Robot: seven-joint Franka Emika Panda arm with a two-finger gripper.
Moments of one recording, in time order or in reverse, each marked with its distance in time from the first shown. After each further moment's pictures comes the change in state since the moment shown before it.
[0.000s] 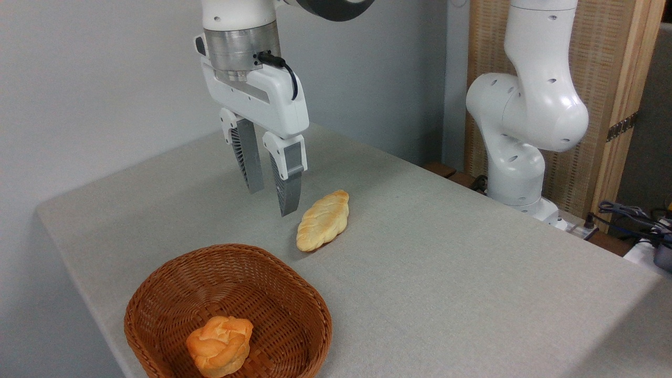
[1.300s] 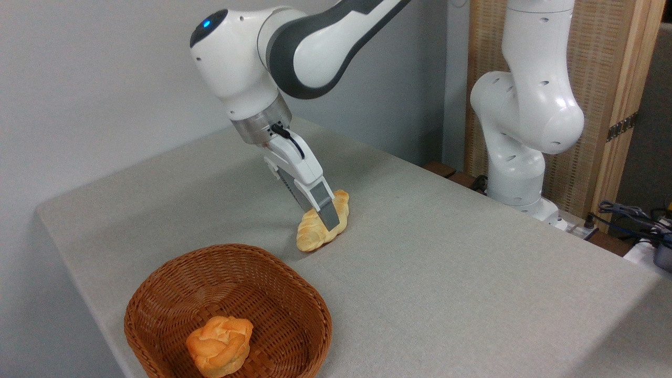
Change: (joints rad) arm -0.156 0.057 -0.017 -0.227 -0.006 -0.063 -0.079
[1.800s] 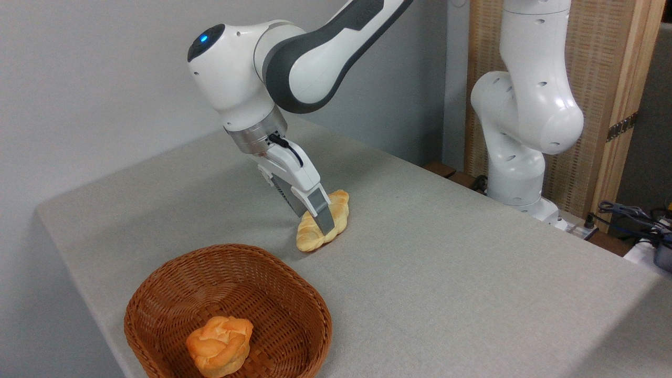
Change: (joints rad) arm -0.015 0.036 0.000 -0.001 -0.030 0.037 -0.052
